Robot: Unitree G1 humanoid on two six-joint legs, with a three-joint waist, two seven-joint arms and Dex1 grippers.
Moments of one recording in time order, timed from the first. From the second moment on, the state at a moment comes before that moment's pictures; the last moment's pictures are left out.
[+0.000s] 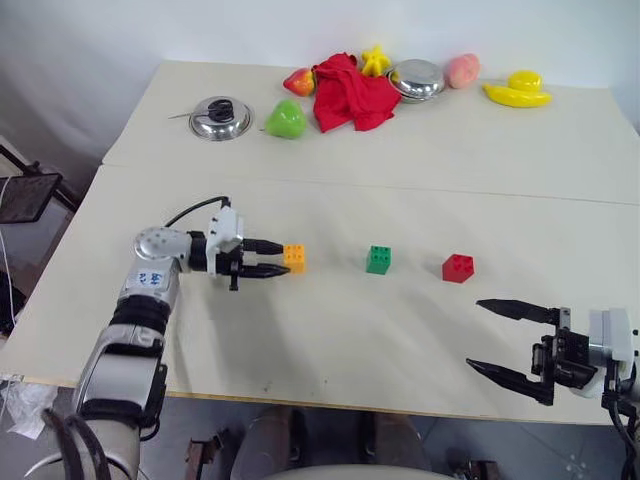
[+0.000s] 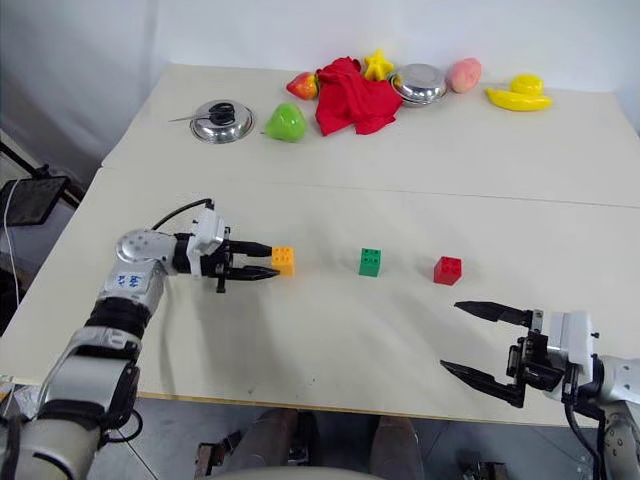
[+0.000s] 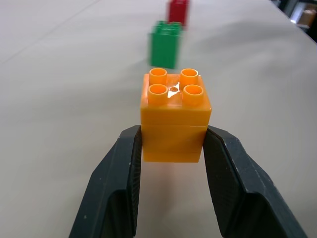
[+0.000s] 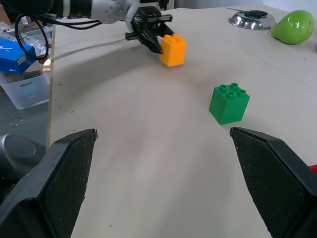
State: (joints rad) left arm -0.85 0.46 -0.07 0.96 -0.23 -0.26 -1.42; right arm 0.28 -0.73 -0.42 -0.22 0.69 -0.02 1.36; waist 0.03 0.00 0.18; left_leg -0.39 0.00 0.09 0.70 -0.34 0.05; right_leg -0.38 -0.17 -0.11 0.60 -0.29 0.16
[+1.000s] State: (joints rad) left arm -0.66 0.65 0.07 0.91 -0.20 -0.37 -1.50; right arm 0.33 -0.74 -0.55 -0.13 0.70 -0.06 1.37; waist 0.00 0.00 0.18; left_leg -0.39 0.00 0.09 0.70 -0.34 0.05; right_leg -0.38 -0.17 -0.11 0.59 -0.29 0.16
